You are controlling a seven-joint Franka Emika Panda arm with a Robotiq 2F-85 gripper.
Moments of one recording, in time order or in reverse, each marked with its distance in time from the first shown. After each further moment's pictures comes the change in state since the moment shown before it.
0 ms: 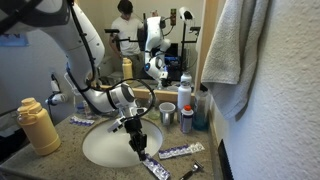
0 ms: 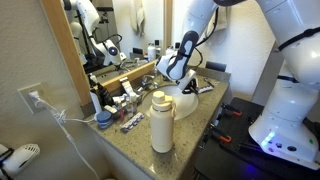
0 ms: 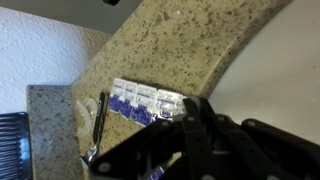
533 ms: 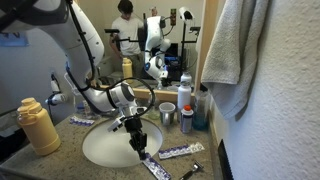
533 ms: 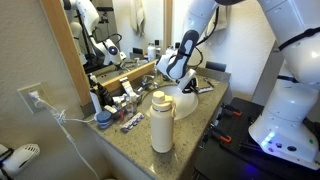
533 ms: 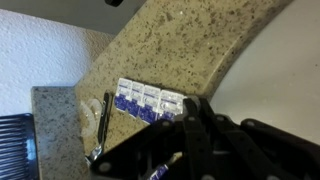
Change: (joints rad) arm 0.005 -0.010 -0.005 -0.003 0.000 -0.006 0.010
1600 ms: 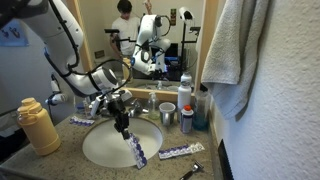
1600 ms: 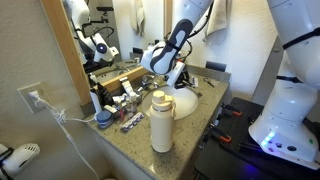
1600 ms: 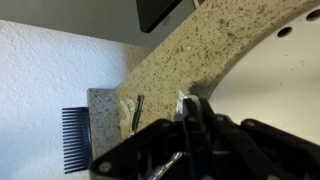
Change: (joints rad) arm 0.117 -0.067 0.089 0.098 0.020 -0.338 0.071
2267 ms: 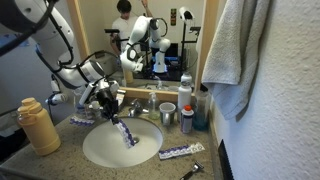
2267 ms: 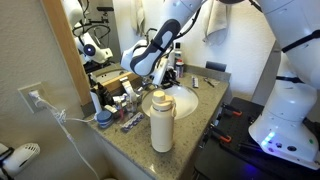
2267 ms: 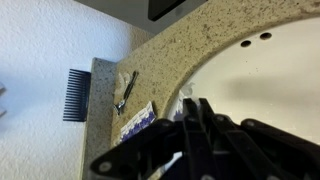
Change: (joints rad) arm 0.074 0.090 0.092 0.231 -0.003 -0.198 -0.163
